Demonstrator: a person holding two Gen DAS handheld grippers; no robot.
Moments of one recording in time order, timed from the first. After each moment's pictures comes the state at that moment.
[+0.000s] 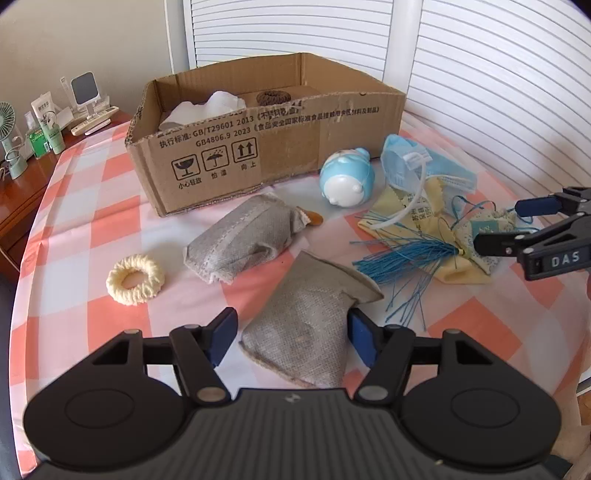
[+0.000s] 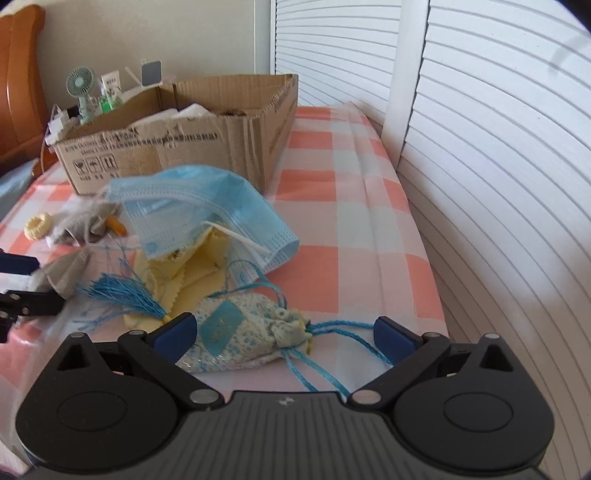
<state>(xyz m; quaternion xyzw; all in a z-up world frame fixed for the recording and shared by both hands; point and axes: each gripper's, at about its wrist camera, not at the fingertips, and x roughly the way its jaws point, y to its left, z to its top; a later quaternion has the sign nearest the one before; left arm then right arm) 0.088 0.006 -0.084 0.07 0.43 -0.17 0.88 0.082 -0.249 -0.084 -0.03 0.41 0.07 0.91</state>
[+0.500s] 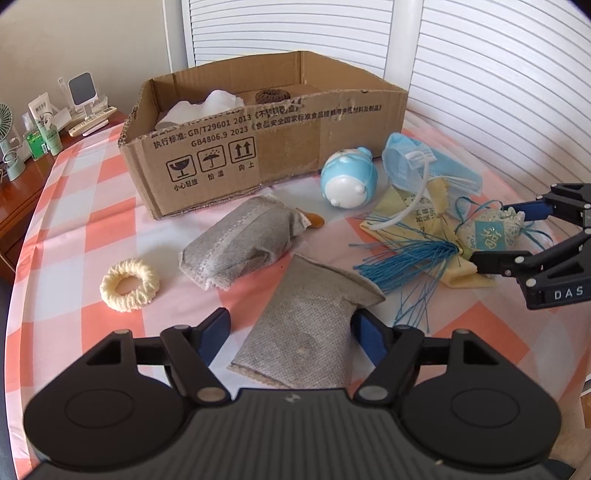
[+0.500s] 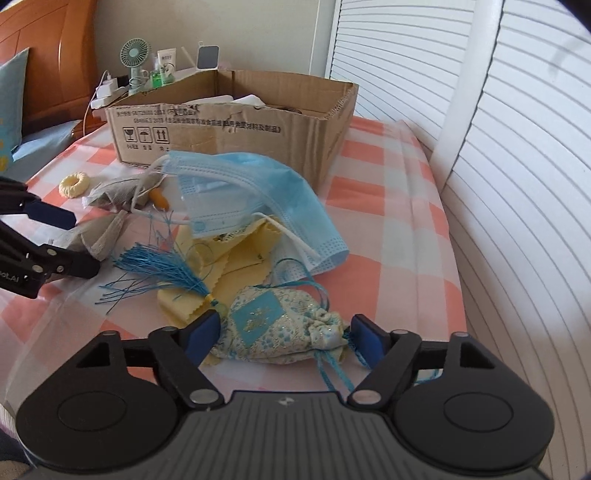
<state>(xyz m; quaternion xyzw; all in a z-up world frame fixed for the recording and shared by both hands) 0.094 0.003 -0.089 0.07 0.43 -0.17 0.88 0.076 -0.228 -0.088 -0.10 0.41 0.13 0.90</state>
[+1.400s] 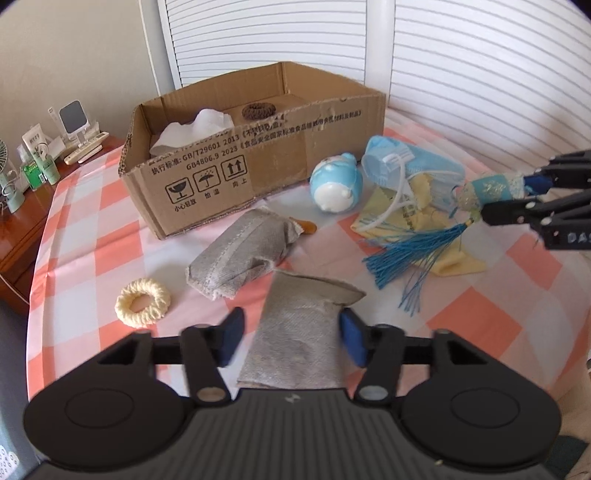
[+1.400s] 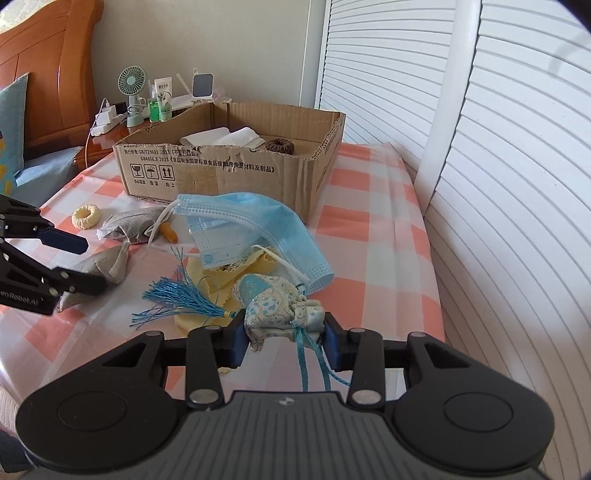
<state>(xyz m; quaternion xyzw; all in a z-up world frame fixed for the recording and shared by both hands) 0.085 0.002 -0.075 0.12 0.41 -0.19 0.89 0.060 -0.234 -0.058 -0.08 0.38 0.12 0.91</state>
